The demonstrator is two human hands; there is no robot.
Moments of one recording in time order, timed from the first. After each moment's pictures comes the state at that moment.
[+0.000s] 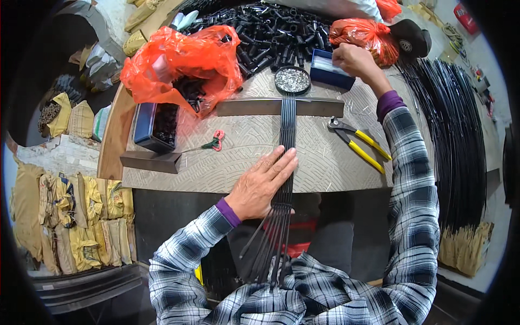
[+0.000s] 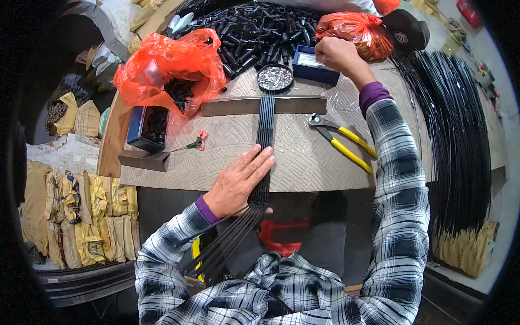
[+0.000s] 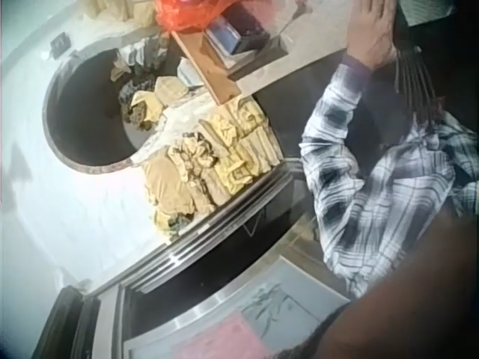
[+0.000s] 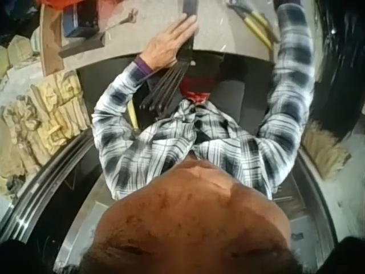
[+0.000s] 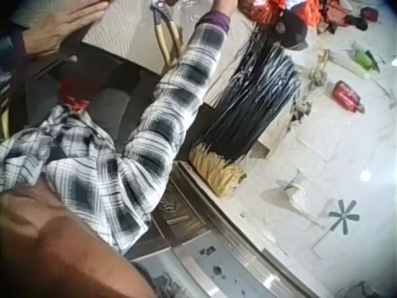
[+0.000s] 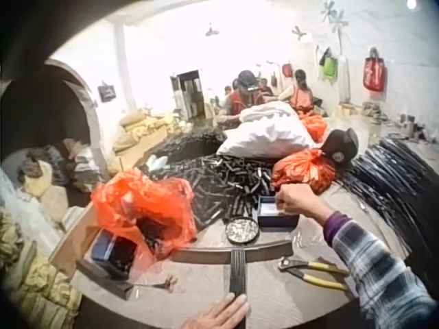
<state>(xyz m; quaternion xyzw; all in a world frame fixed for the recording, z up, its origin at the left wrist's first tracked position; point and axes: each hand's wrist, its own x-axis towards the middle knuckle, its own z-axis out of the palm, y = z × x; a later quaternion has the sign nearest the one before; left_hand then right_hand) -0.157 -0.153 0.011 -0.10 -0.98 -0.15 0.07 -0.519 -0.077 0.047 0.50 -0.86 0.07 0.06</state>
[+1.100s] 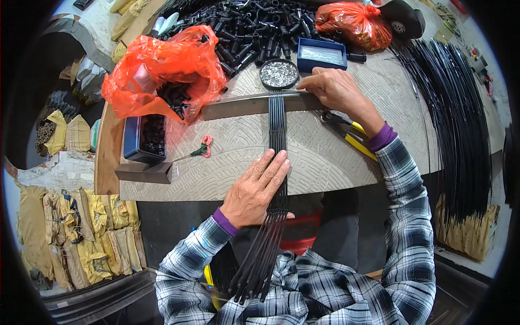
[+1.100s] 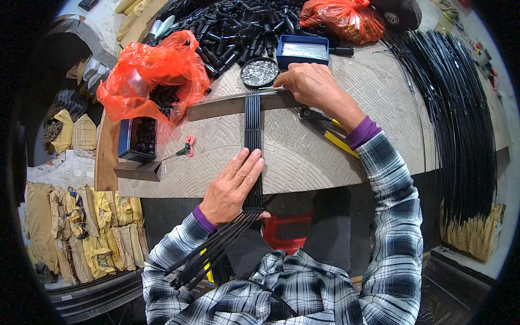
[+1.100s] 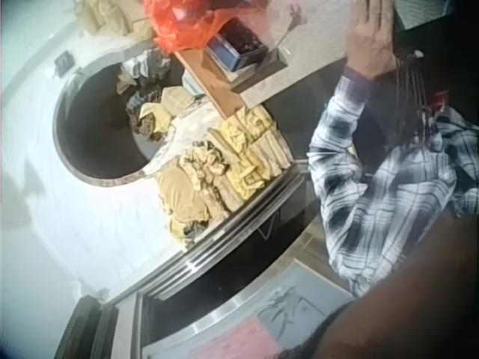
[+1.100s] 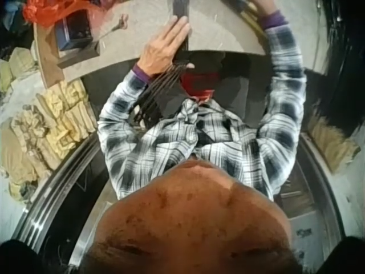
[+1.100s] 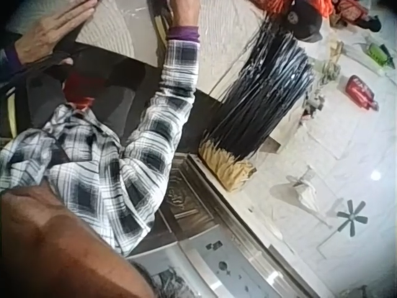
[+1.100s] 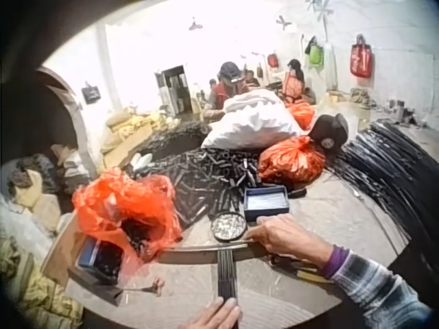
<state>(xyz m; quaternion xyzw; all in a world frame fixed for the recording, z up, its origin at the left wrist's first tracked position) -0.158 -0.147 0.009 -0.09 -0.98 -0.14 0.07 -0.427 -0.054 0.021 0.59 -0.77 0.22 0.09</state>
